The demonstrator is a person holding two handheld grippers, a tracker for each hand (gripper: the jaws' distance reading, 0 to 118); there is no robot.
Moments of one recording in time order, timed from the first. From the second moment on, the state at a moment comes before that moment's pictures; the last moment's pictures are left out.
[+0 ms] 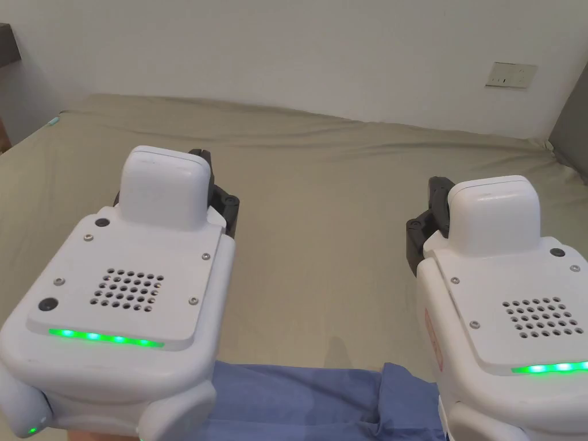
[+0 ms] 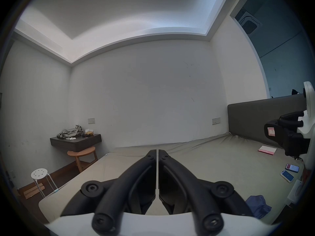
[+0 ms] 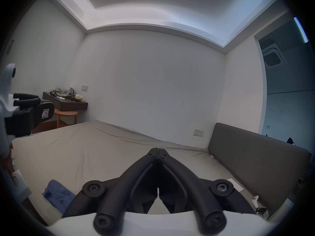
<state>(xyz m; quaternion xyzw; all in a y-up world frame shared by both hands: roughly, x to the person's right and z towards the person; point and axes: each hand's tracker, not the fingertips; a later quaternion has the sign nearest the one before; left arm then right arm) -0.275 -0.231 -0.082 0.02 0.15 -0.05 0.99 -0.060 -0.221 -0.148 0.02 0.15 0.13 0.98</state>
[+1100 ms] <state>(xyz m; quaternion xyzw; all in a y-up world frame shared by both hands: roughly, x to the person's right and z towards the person) -0.554 -0.502 -0.064 -0.40 0.01 0.41 0.82 -0.038 -0.304 -0.202 -0.14 0.12 0.20 0.96</state>
